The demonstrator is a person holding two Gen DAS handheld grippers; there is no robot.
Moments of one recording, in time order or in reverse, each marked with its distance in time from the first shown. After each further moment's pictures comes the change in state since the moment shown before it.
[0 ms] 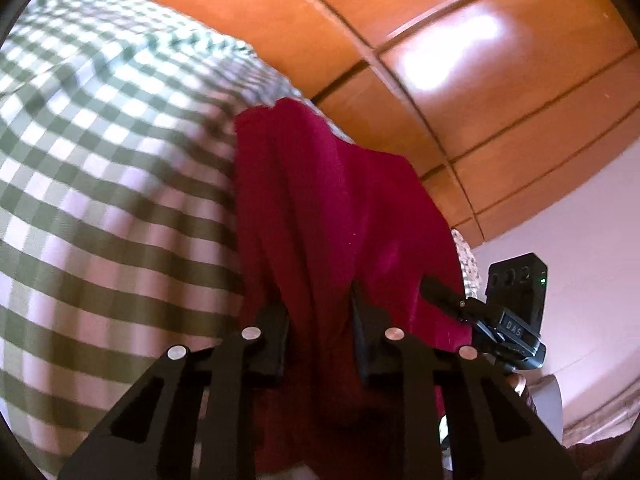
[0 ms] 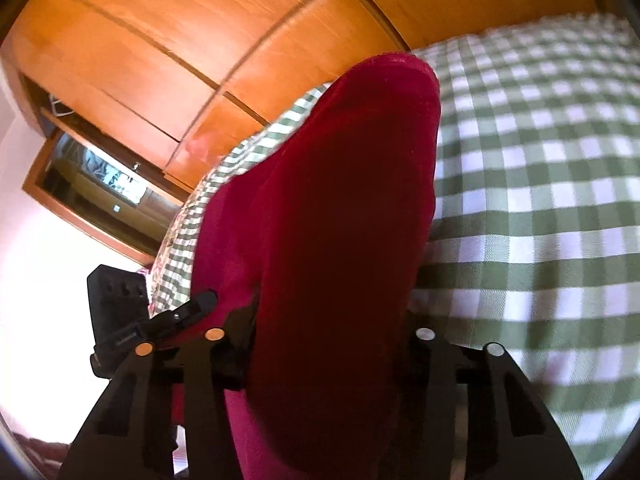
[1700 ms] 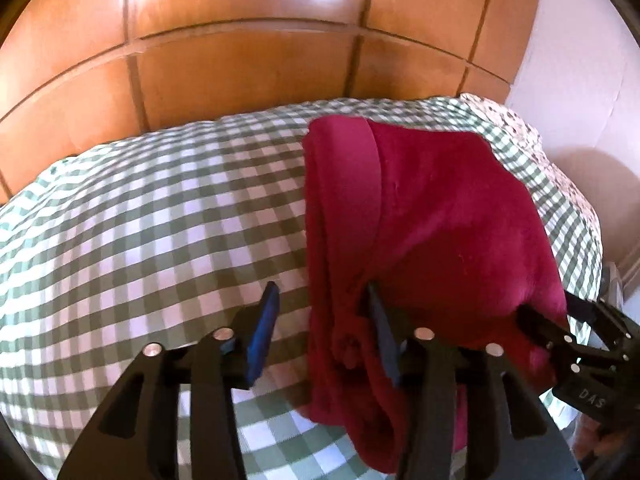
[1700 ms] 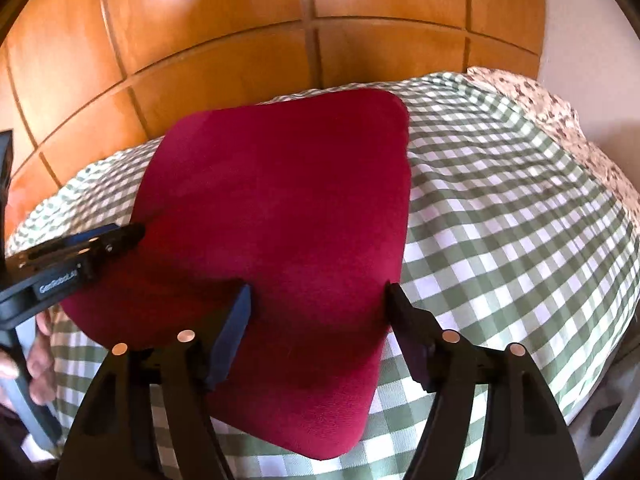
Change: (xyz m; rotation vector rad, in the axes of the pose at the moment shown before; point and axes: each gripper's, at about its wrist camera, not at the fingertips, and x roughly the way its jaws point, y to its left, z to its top) left arm 0.187 -0.231 -0.040 0.622 0.114 0.365; right arm -0.176 -0.095 -0.085 0.084 -0.301 -0.829
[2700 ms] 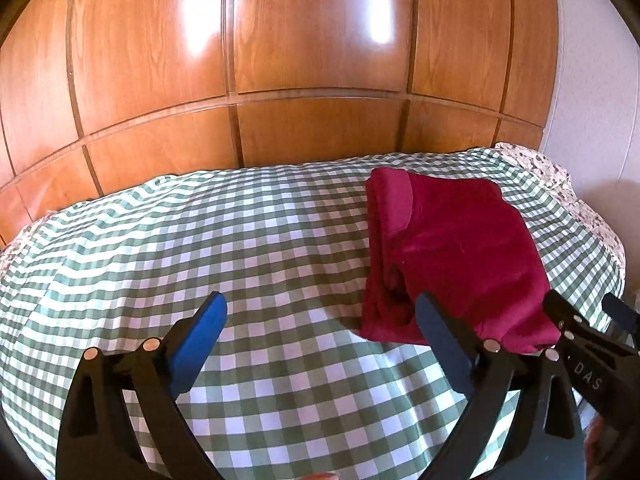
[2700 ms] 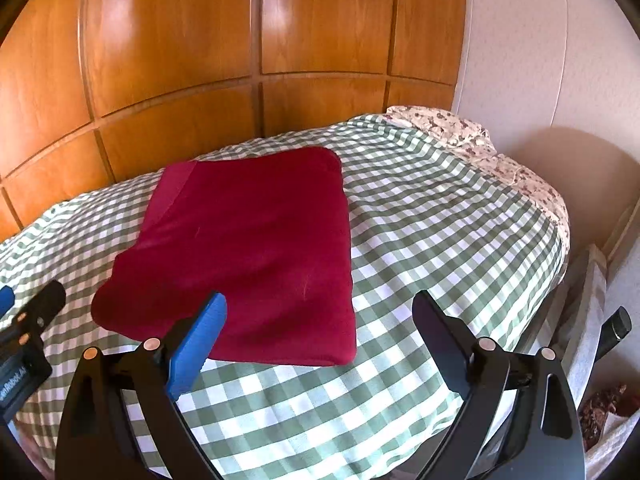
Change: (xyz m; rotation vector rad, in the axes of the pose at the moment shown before) left arm -0.107 0.004 -0.049 -0.059 -0.184 0.216; right arm -0.086 0.047 -0.027 0.092 -0.162 -0.282
